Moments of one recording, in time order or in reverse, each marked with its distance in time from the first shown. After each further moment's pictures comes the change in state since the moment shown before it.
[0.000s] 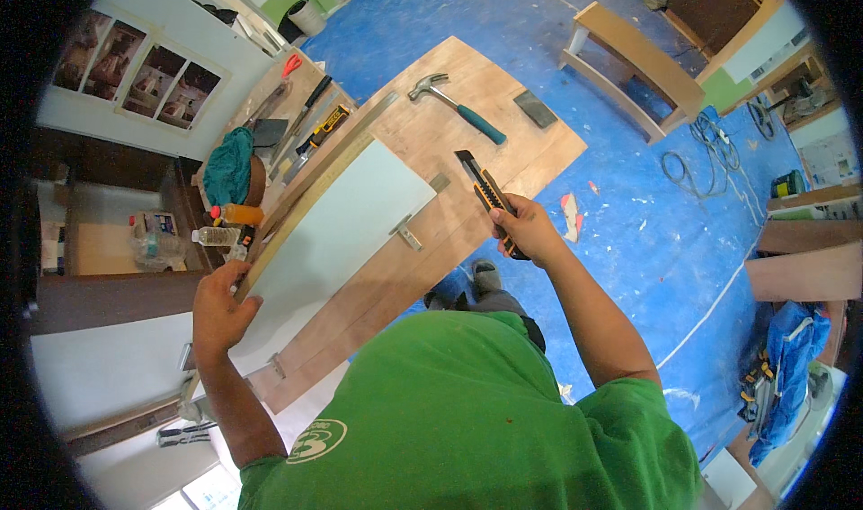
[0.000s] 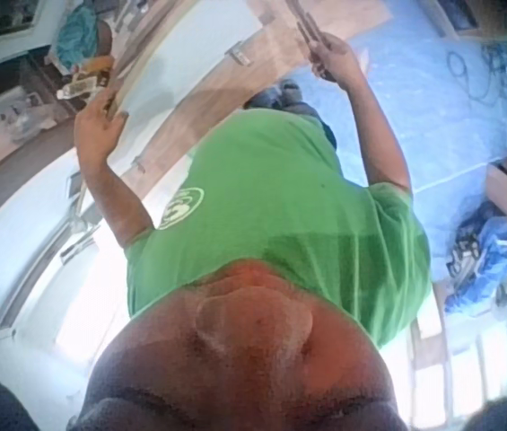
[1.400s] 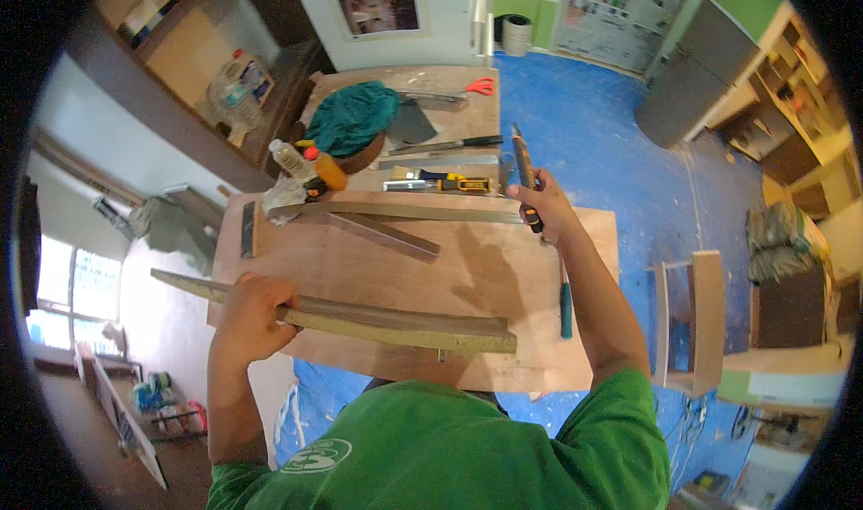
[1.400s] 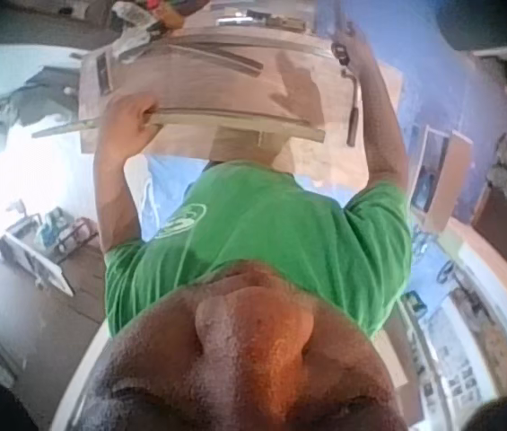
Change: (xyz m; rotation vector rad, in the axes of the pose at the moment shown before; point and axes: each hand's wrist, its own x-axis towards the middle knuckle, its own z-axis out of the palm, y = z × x) left_hand -0.009 -0.001 0.001 -0.197 0.119 -0.370; right_hand 0.311 -0.222 0.165 -0.356 -0.575 -0.178
